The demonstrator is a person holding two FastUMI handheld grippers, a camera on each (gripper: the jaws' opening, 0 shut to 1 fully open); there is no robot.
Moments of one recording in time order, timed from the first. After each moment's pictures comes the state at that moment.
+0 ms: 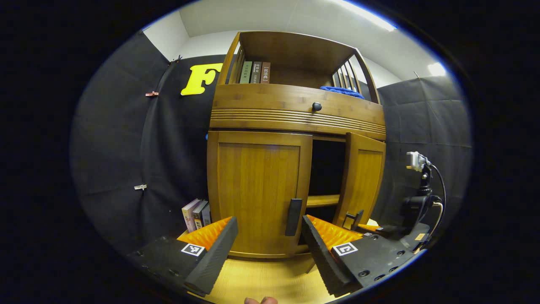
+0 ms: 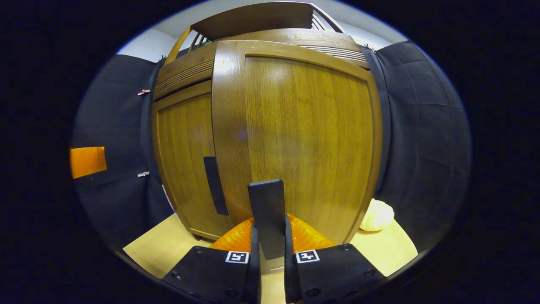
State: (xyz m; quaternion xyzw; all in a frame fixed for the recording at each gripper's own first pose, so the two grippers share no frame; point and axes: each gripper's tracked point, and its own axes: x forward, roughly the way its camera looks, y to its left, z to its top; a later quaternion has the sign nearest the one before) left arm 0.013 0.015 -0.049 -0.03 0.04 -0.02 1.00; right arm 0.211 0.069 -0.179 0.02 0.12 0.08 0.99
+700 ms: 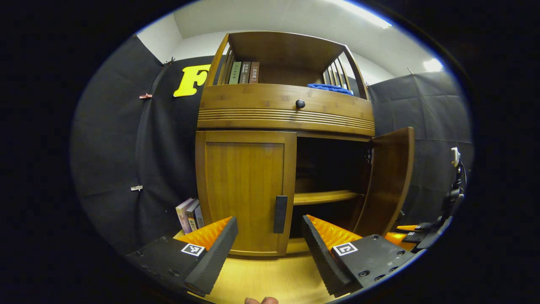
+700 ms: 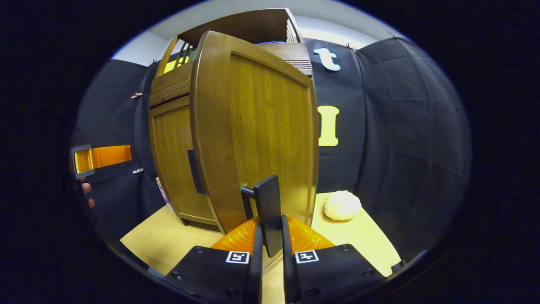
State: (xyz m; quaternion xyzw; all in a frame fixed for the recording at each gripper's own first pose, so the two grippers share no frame) left arm 0.008 -0.019 -0.054 -0.02 0.04 -0.03 1.00; right arm 0.211 0.065 -0.173 0.03 0.13 0.04 0.99
